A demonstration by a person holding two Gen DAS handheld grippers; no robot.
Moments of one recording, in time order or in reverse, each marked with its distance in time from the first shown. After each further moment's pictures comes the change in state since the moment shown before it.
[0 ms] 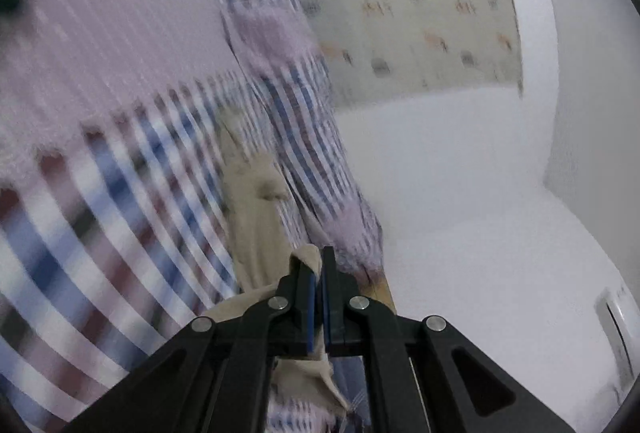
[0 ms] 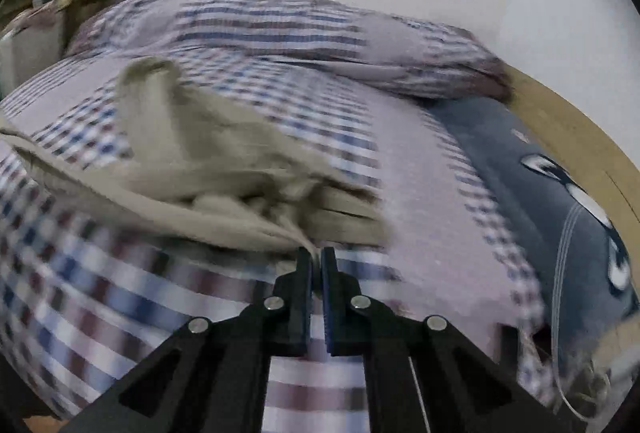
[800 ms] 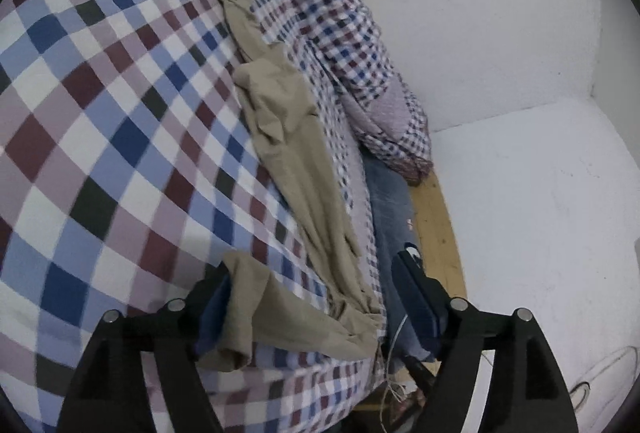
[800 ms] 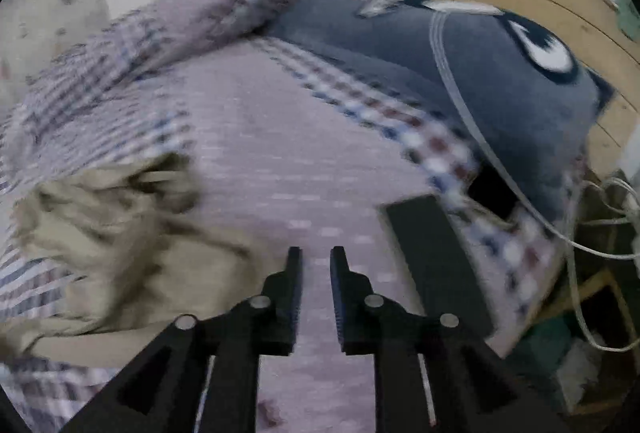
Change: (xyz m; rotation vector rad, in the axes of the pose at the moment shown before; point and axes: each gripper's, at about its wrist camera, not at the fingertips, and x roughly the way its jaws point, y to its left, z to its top) left arm 0.078 0.027 -0.033 0.039 0.308 0.178; right arm 0.032 -0.144 -0.079 0.552 0.143 -0.089
